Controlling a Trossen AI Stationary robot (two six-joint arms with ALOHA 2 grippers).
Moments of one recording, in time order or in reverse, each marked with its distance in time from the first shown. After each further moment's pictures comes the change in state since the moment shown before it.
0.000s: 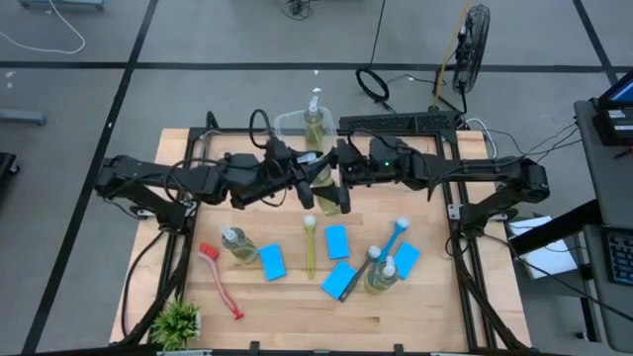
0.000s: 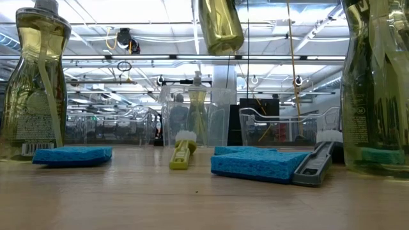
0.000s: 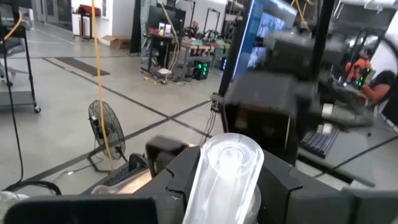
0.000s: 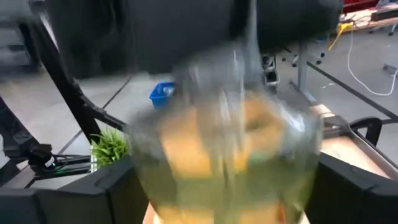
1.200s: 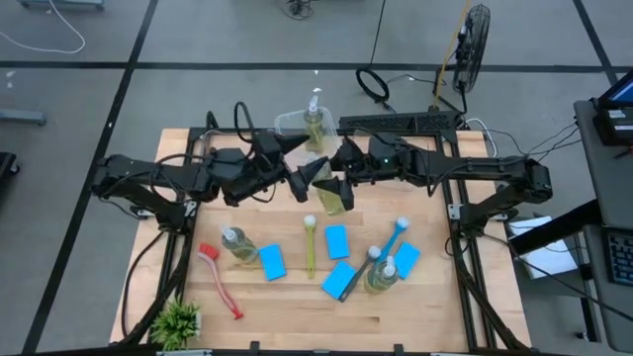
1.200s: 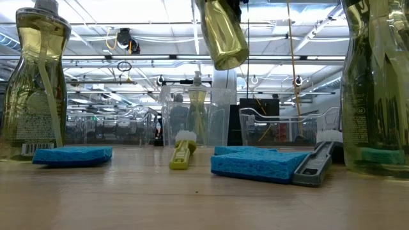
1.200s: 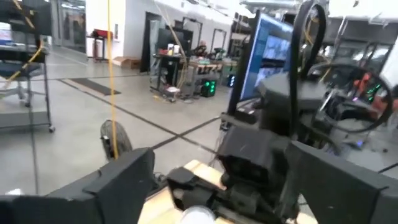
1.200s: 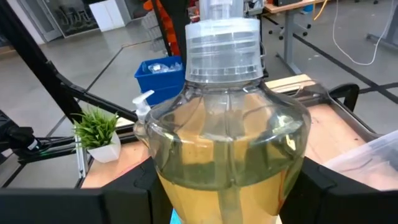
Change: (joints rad) left arm -0.002 -0.044 0.003 0.021 -0.049 0.074; right arm -0.028 -0.029 -0.002 -0.136 0.011 0.006
